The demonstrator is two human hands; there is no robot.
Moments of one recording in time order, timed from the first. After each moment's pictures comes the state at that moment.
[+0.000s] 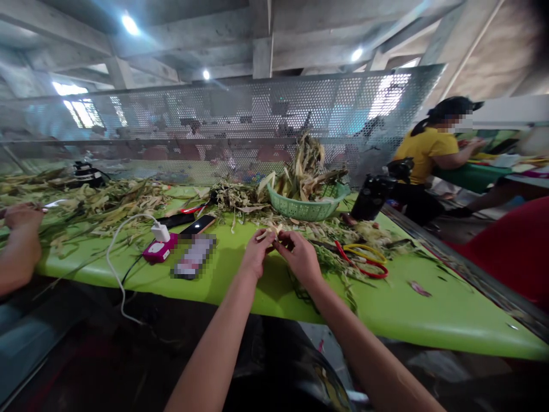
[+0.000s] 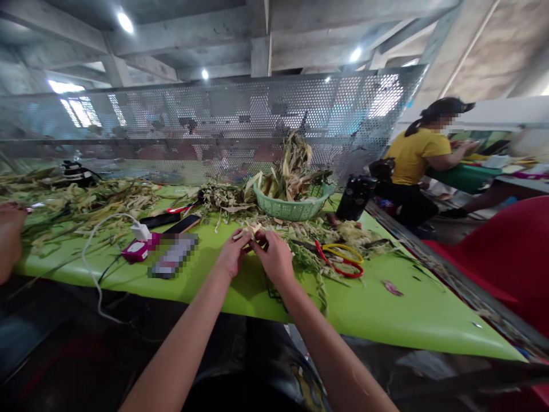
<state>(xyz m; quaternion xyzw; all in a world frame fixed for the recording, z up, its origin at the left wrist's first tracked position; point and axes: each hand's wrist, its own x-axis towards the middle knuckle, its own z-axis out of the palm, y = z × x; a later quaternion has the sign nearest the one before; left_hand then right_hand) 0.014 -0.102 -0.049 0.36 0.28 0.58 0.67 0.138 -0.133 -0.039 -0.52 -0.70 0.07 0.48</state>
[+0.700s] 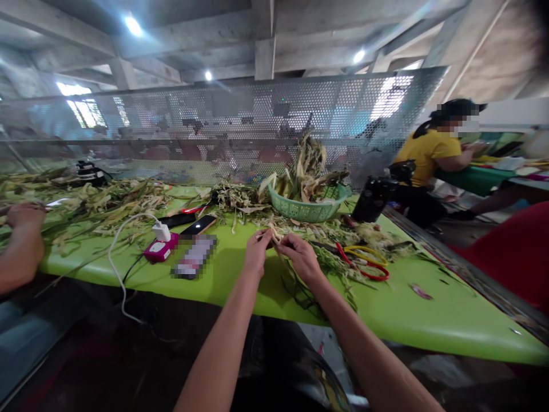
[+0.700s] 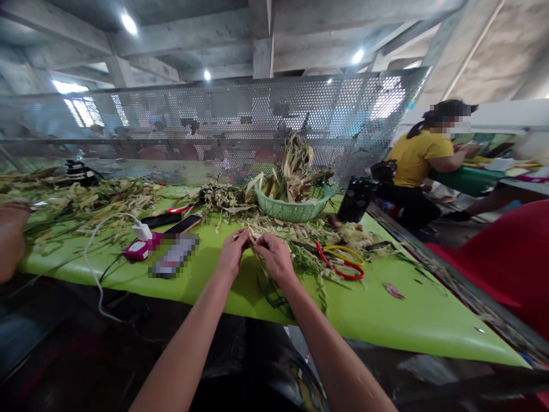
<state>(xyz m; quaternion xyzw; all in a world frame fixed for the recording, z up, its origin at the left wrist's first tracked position) 0.020 -0.098 -0.050 0.37 0.29 0.64 0.61 0.143 -0.130 -0.037 -0.50 -0.68 0.21 0.49</state>
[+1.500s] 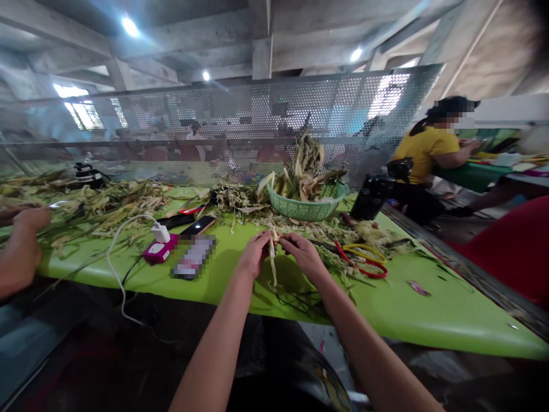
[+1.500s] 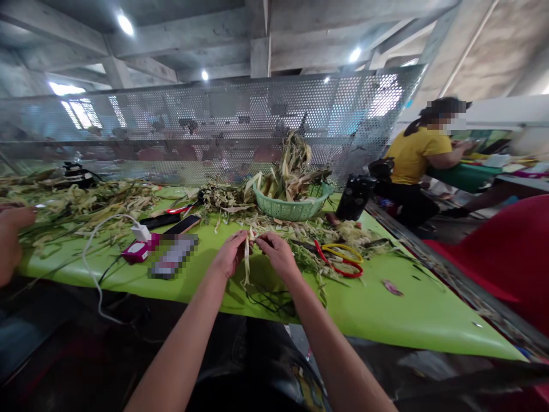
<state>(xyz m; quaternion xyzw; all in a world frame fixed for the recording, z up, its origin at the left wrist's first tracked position) 0.008 -0.103 -0.045 0.35 0.25 0.55 0.72 0.152 -0.123 -0.040 -0.44 -0.63 0.36 0.52</state>
